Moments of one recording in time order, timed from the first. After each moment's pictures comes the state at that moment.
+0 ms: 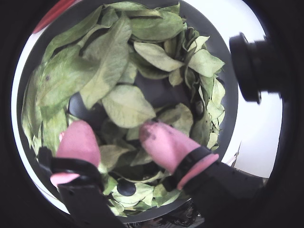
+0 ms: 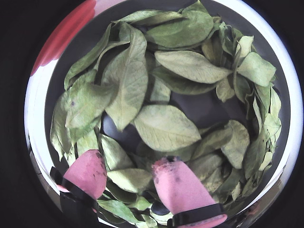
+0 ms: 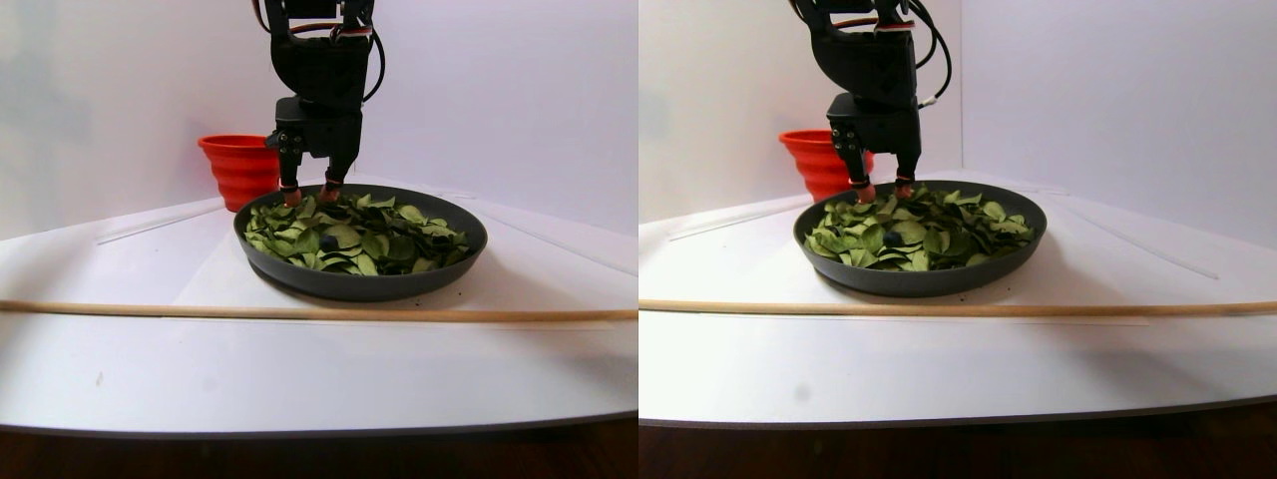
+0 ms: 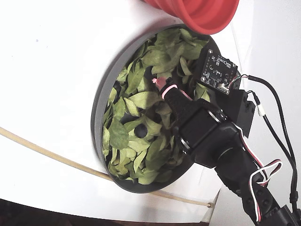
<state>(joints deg) 3.1 84.9 114.3 -5.0 -99.2</state>
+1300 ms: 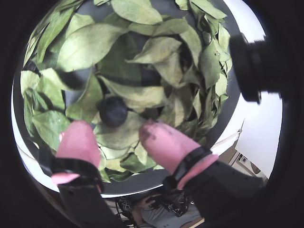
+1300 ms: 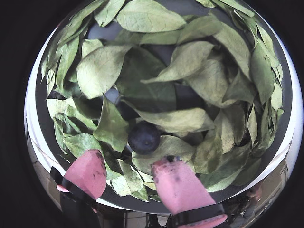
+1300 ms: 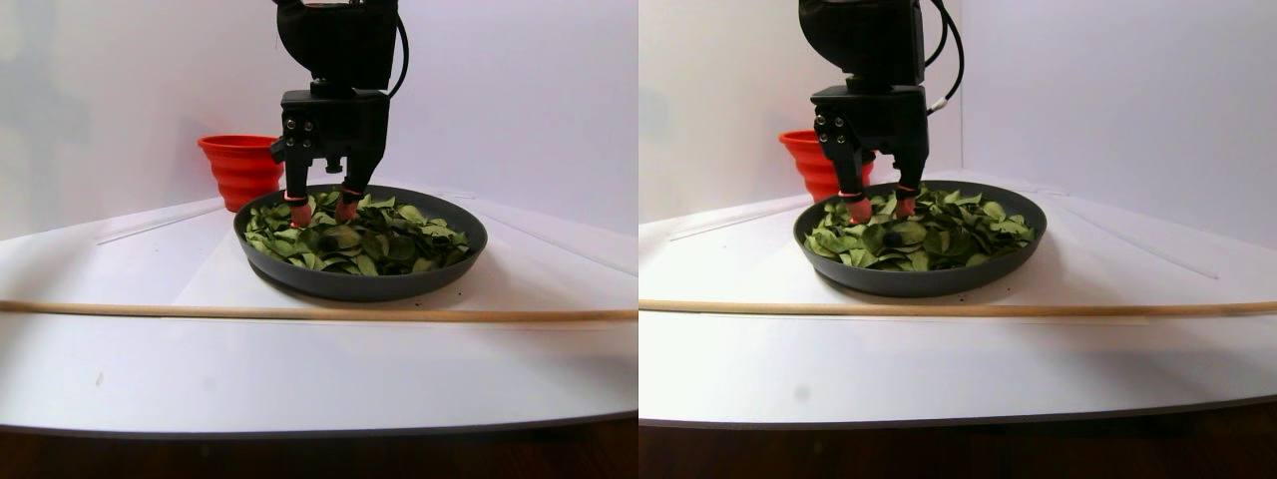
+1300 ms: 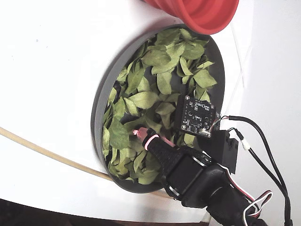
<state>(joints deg) 6.4 94.7 129.0 1.2 -100.2</state>
